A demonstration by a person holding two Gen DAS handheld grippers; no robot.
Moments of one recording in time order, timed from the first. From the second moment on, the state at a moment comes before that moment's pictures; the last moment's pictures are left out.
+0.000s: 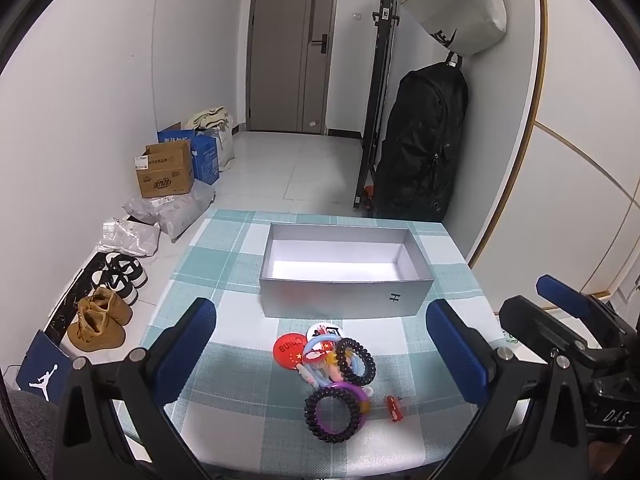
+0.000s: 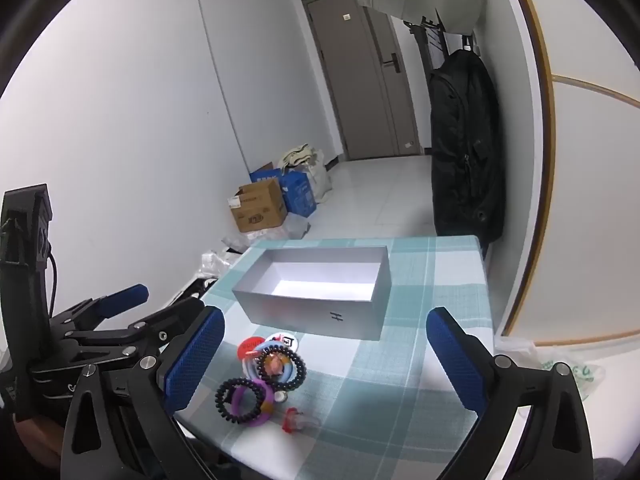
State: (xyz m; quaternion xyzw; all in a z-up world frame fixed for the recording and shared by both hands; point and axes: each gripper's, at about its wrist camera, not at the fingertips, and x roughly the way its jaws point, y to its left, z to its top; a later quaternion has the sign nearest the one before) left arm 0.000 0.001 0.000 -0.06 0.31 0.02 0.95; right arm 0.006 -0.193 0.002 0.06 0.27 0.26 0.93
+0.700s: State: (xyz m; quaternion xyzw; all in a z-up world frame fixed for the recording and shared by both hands) left arm 0.000 -0.007 -0.004 -0.04 0.31 0.02 0.95; right arm 0.005 -0.190 0.008 0.06 0.27 0.27 0.92
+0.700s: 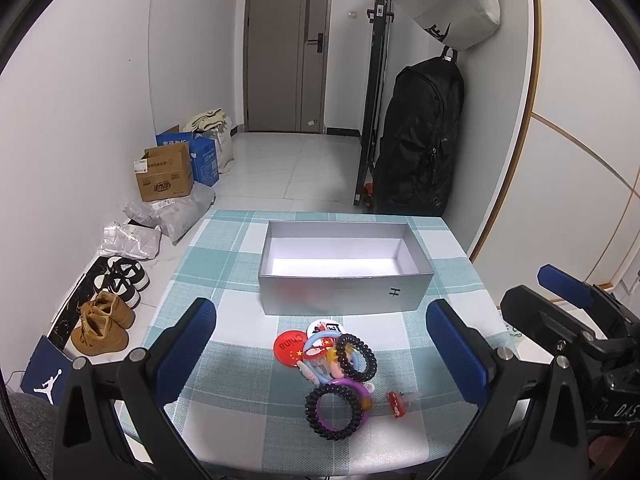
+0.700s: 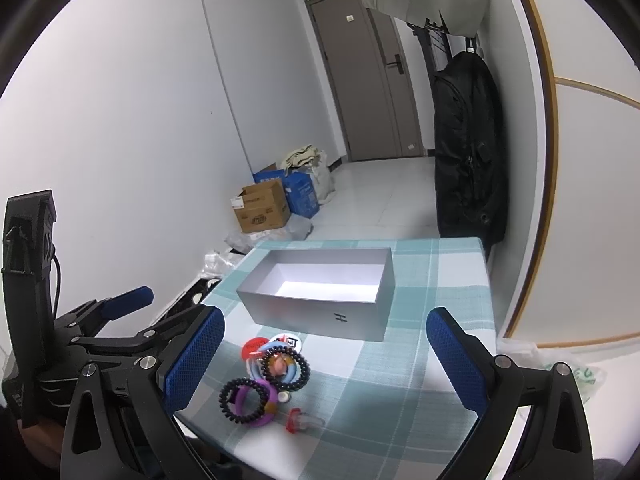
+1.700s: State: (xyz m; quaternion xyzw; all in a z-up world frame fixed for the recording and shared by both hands) left arm 0.001 0.008 -0.041 -0.02 0.43 -0.03 0.90; right arm 0.027 -0.208 -0.003 0.10 0.31 0.23 0.92
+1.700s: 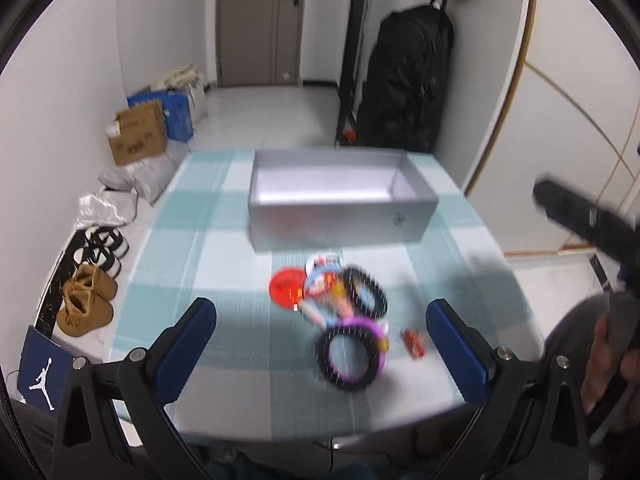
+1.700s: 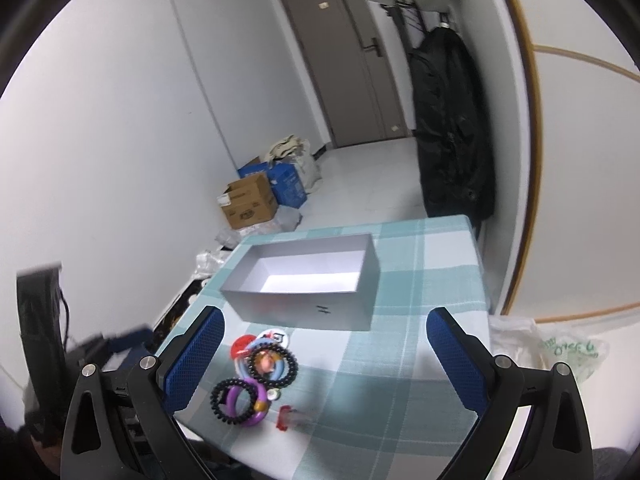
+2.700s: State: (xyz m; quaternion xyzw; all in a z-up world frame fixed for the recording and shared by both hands) left arm 0.007 0.007 -0.078 -0.01 0.49 -0.08 0.87; right arm 0.047 -0.230 -0.014 0.17 0.34 0.23 0.90
